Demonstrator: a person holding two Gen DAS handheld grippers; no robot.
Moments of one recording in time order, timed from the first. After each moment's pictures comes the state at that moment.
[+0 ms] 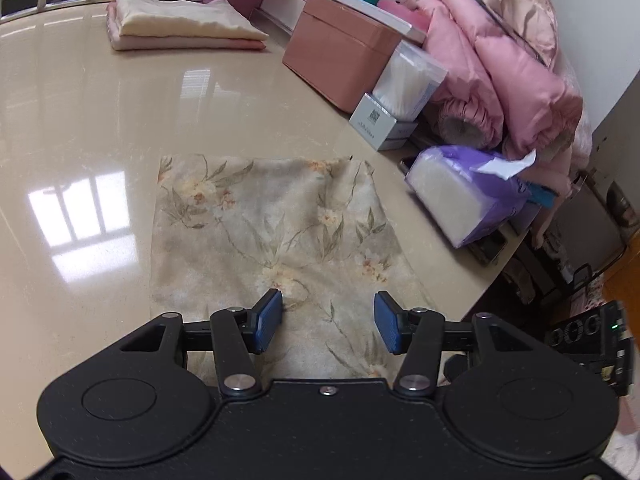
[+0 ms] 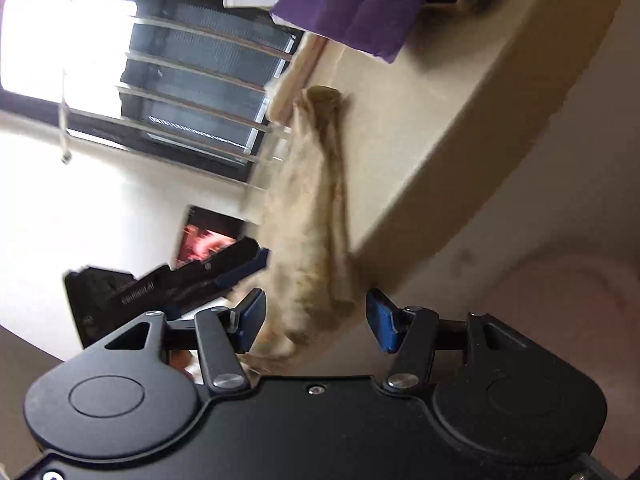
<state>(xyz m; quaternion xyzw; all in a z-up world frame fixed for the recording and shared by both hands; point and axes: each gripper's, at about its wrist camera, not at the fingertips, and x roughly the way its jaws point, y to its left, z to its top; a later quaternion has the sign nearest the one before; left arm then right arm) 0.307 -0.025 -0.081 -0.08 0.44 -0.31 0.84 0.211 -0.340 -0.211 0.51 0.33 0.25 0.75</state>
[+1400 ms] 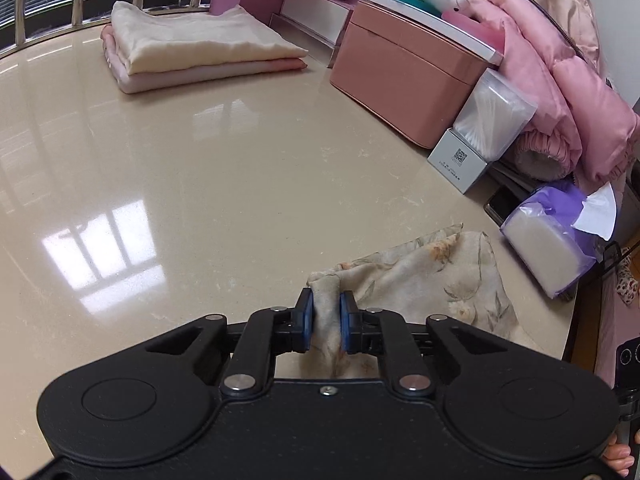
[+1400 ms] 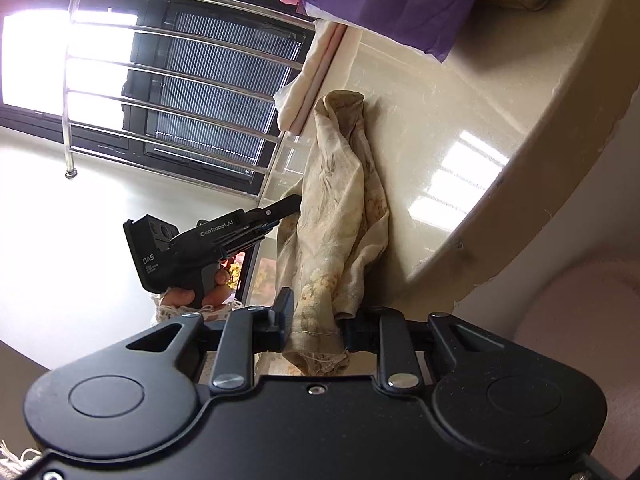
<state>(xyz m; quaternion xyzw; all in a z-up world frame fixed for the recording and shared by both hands) 0.421 -0.005 -0.092 -0.01 0.45 -0.31 0.84 0.217 -0.321 -0.184 0.52 0.32 0.23 0.76</state>
